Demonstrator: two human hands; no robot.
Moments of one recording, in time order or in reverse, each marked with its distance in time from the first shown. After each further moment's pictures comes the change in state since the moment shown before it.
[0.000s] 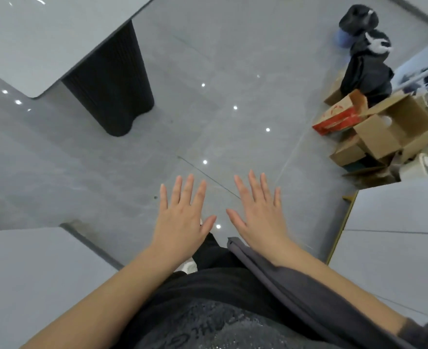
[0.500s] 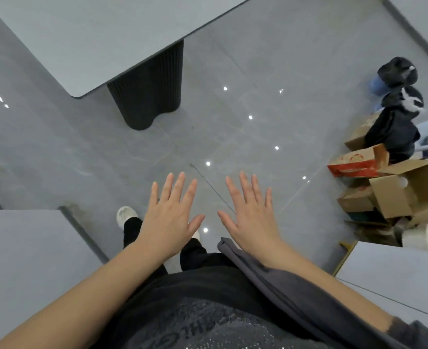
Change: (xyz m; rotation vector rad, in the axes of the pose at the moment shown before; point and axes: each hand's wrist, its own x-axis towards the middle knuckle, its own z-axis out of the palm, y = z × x) left_hand 0.063 -0.101 -0.028 -0.106 -0.008 -0.174; right_hand 0.123 -0.071 -0.045 -0.136 -0.087 -0.214
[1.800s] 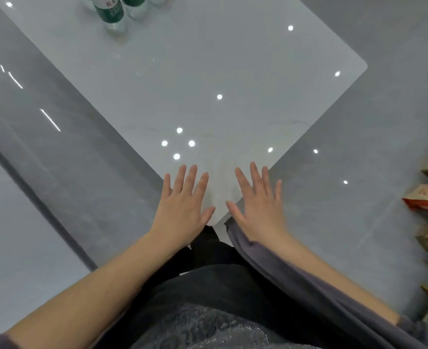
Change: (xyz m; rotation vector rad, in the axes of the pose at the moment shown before) left_hand 0.209 -0.376 -0.161 0.072 -0.076 0.002; right_hand 0.346 -0.285 -0.119 0.099 0.005 0.021
